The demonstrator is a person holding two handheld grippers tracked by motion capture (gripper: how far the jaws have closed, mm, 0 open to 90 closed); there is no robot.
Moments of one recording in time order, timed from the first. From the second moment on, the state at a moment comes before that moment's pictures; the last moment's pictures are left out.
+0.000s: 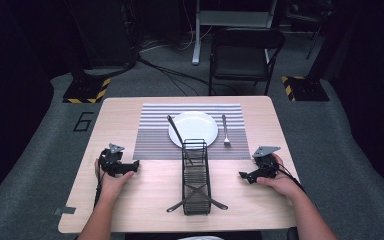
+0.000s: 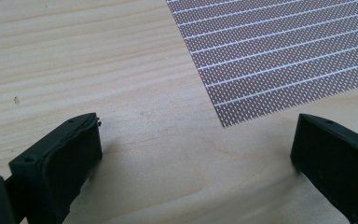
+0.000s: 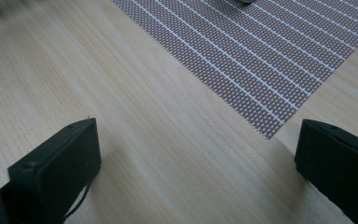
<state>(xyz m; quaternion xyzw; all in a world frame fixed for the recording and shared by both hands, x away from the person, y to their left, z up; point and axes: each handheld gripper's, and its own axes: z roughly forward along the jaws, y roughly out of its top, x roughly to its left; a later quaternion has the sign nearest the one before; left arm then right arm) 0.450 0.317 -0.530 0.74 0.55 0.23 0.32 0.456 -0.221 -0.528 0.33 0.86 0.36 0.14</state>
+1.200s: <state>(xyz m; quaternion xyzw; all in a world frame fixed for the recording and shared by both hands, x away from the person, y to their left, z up) 0.445 0.316 -0.521 0.73 0.56 0.22 0.34 0.456 -0.221 -0.528 0.33 0.86 0.36 0.14</state>
